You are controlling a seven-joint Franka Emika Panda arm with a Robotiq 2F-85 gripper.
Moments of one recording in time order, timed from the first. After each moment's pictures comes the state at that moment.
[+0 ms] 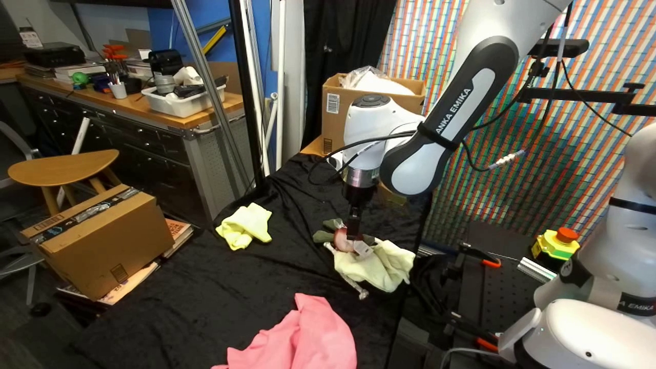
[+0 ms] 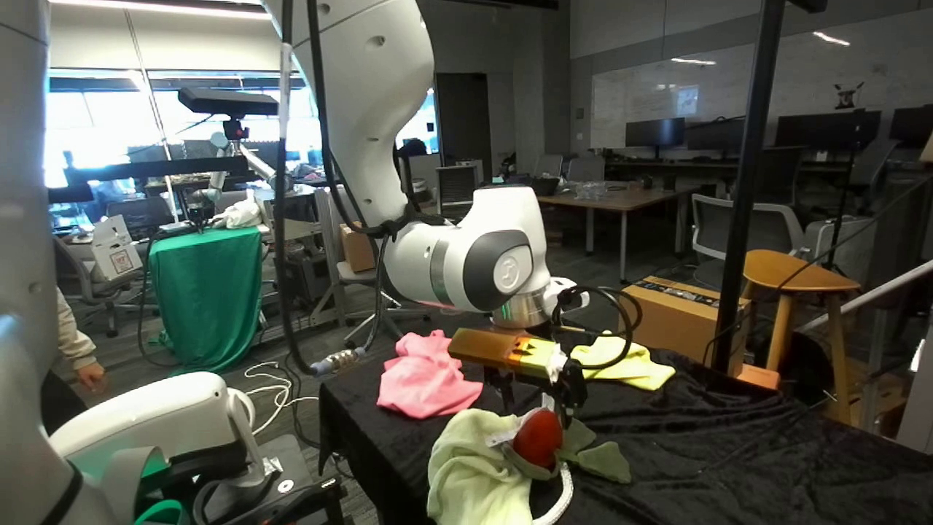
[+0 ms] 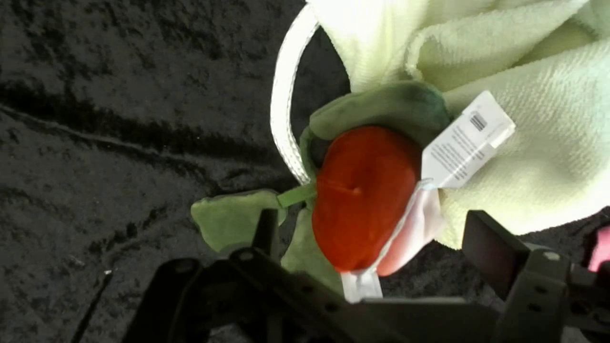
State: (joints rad) arm 0.10 0.27 -0.03 -2.46 -0.27 2.79 -0.10
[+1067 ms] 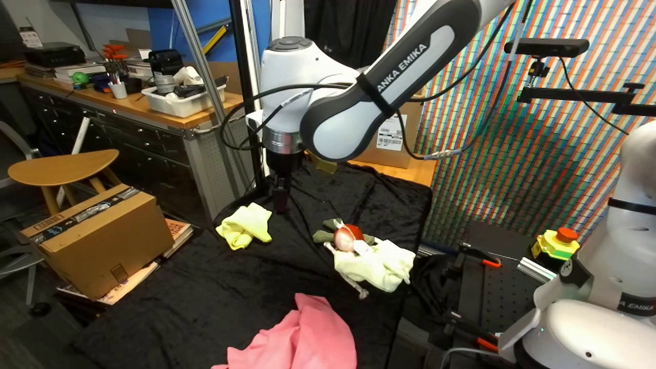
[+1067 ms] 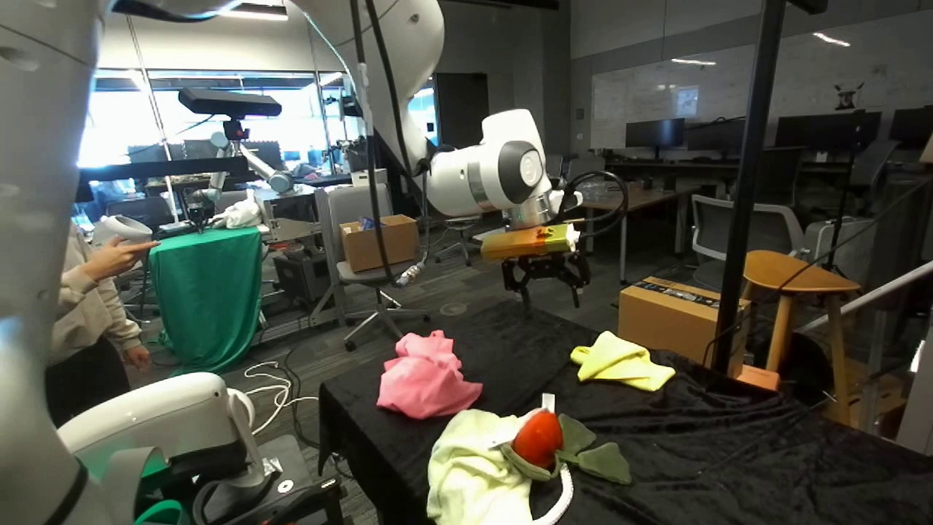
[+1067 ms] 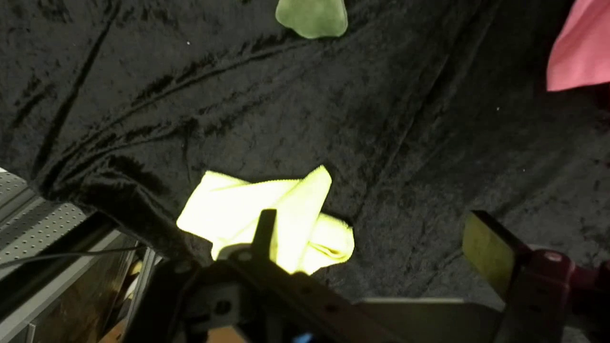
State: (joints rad) arm 0.18 0.38 0.08 -1.97 -0.32 2.51 -0.09
